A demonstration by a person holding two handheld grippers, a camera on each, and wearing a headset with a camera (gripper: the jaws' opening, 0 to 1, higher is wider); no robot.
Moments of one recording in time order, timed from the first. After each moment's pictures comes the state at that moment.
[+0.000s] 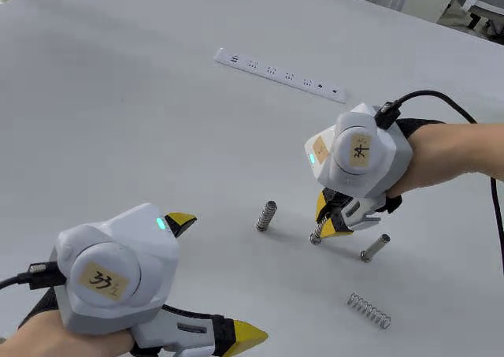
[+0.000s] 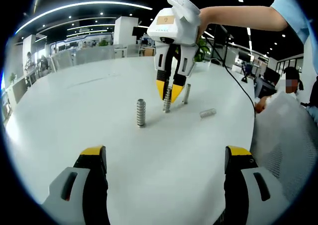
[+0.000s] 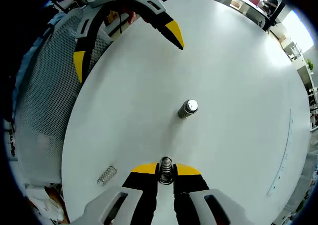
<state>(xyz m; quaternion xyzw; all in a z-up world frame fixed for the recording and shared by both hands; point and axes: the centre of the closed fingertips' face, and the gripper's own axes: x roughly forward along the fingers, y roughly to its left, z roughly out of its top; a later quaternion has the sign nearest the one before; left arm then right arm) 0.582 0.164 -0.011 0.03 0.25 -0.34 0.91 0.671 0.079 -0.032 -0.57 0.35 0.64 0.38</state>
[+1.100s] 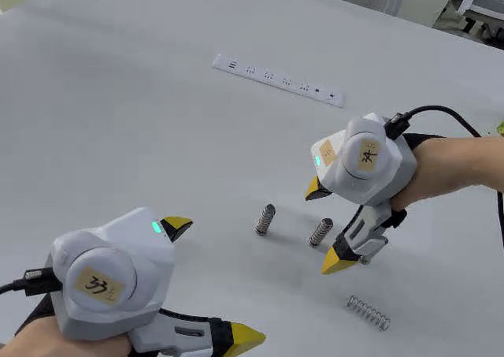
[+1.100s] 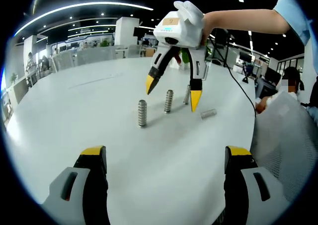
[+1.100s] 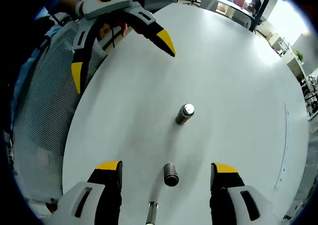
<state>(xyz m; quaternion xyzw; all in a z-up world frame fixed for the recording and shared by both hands) 0.582 0.167 -0.008 0.03 0.25 -0.33 0.91 0.664 0.084 -0.028 -0.51 0.34 0.66 0.44</state>
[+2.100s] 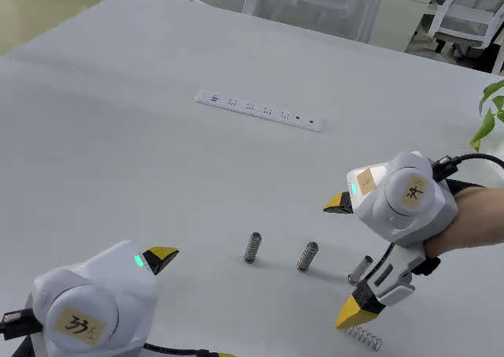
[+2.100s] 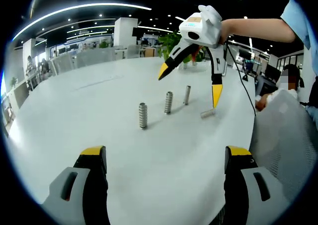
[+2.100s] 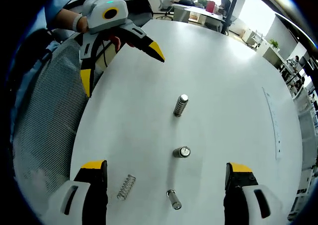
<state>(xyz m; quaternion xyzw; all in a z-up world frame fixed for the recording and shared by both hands) 0.579 0.168 0.000 0.04 0.25 -0.33 0.91 0.654 0.050 -0.004 -0.44 0.33 0.63 0.55</state>
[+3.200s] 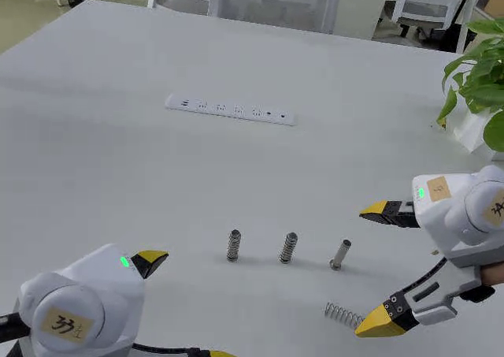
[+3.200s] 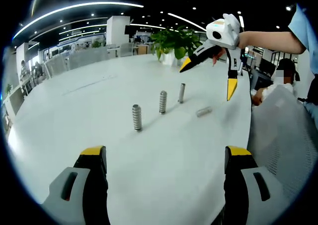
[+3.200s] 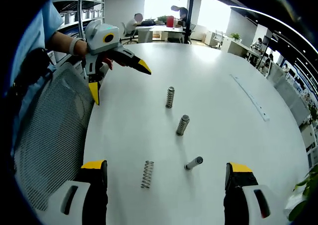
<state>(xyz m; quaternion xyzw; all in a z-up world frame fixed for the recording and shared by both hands) 0.582 0.158 0.003 0.06 0.26 -0.36 0.89 0.631 -0.005 0.012 -0.31 0.32 0.58 0.68</state>
